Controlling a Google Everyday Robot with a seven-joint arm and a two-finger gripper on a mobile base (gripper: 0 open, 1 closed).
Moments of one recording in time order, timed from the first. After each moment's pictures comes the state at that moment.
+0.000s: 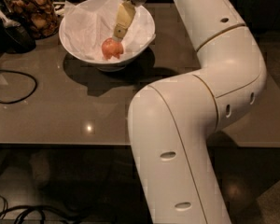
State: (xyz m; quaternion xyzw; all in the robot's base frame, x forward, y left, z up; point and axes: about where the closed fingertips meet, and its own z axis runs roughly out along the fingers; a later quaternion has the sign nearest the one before) arm 0.728 0.040 0.958 -0.63 0.74 0.07 0.21
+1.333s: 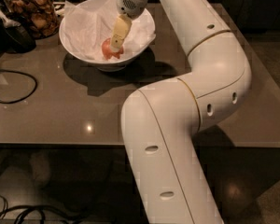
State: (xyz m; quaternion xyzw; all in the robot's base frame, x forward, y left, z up) arm 0.739 0.048 0.916 -0.62 0.76 0.09 0.18
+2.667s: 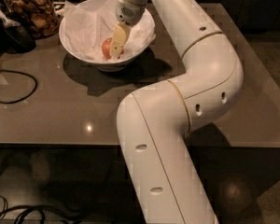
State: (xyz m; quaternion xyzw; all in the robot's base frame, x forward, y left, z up) arm 0.742 0.052 0.889 -0.62 0.76 0.10 0.15
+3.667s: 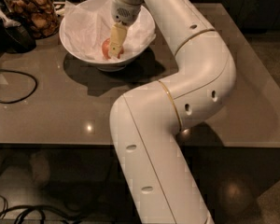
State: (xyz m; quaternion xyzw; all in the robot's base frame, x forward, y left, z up) arm 0.746 0.058 0.888 -0.64 0.75 0.08 0.14
